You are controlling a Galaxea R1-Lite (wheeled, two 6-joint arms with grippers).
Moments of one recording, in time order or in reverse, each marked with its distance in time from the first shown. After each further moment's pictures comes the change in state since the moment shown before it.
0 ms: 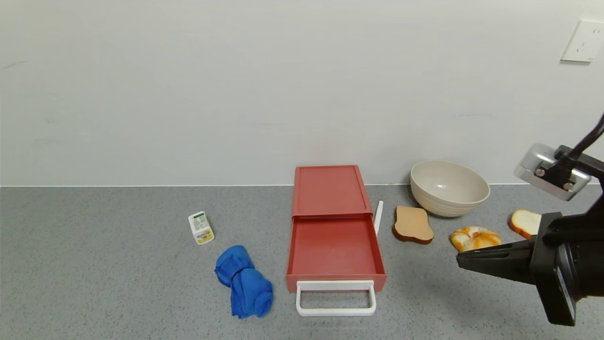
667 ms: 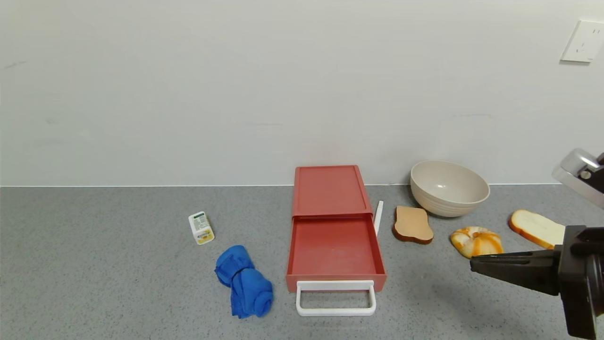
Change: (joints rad) left arm 0.000 0.000 0.000 0.000 0.000 0.000; right arm -0.009 -0.092 0.124 -0.121 0.003 0.100
